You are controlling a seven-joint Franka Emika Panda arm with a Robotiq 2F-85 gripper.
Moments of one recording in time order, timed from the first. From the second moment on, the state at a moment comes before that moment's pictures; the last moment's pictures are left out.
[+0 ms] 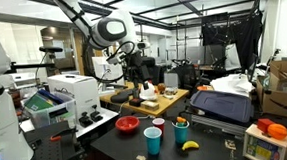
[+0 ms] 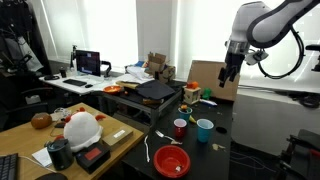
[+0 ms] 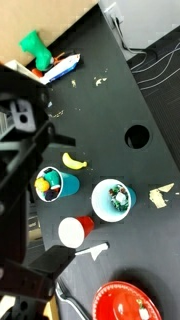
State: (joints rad) arm -0.12 -0.06 0.00 -2.49 -0.25 2.60 0.13
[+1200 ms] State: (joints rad) arm -0.13 0.35 -0.05 -2.28 -0.04 2.68 0.04
